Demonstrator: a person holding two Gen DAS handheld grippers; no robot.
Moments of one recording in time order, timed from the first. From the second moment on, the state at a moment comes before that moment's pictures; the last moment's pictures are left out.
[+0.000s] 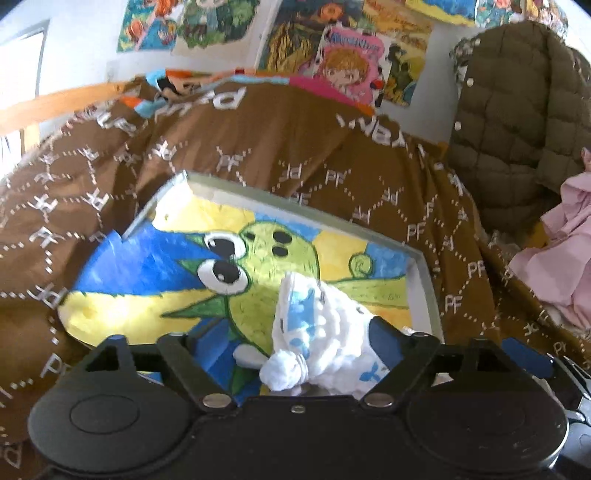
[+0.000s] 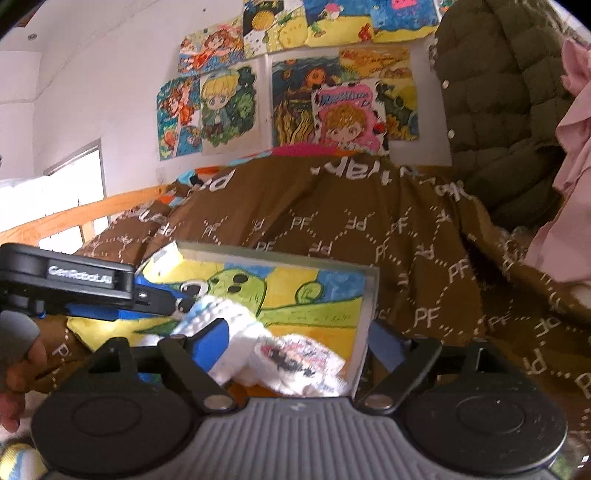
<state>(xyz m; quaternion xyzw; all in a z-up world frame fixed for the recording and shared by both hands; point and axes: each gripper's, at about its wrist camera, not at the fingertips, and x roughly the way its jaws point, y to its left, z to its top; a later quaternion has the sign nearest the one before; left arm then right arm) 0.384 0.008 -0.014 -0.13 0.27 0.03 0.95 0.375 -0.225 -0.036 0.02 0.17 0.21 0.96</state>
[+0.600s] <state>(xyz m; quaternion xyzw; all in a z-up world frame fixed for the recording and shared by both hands) 0.270 0.000 0.058 -0.11 0.16 0.05 0.98 0.289 -0.269 0.043 0.06 0.09 0.19 0.98</state>
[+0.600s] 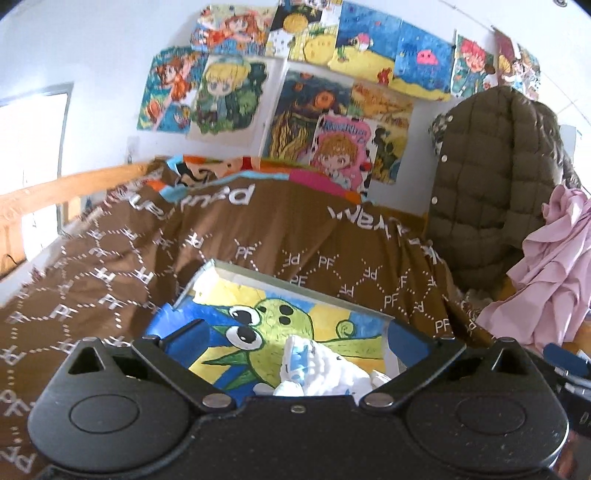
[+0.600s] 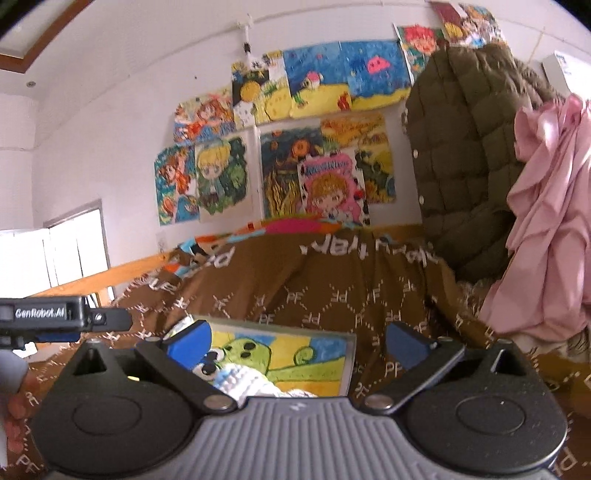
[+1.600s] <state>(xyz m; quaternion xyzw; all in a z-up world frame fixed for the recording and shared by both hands) 0.097 0.024 0.048 -0.03 0.13 0.04 0.99 0.136 -0.240 0.054 0.01 0.04 0.21 0.98</state>
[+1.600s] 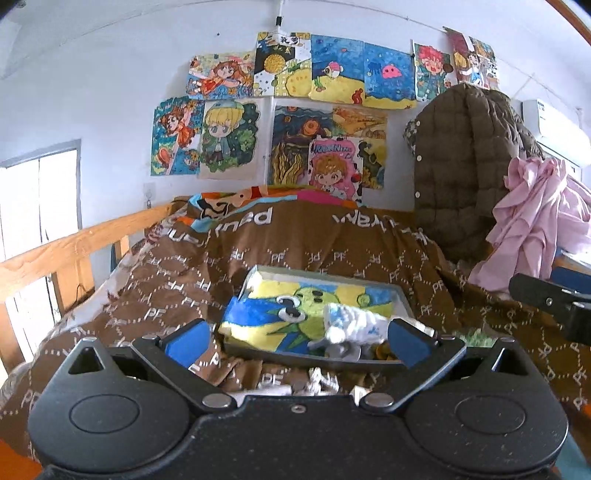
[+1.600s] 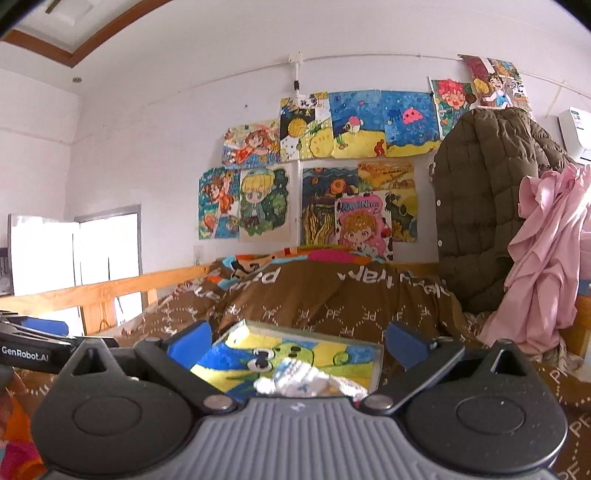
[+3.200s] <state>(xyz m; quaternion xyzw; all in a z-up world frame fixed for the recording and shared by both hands) 0.134 -0.005 -0.053 0.09 0.28 -0.14 0.94 0.119 -0.207 -0.034 -0.15 0.30 0.27 0.90</state>
